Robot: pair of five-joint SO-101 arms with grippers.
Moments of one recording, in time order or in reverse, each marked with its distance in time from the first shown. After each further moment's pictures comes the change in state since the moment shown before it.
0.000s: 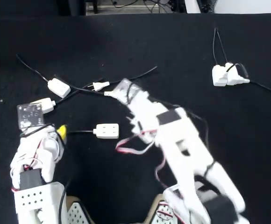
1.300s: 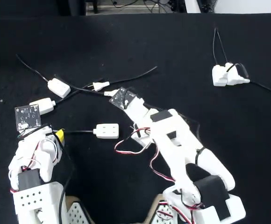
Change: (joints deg) left arm -3.3 0.0 0.0 4.0 0.0; right arm 2.9 16.3 0.8 -5.7 2.5
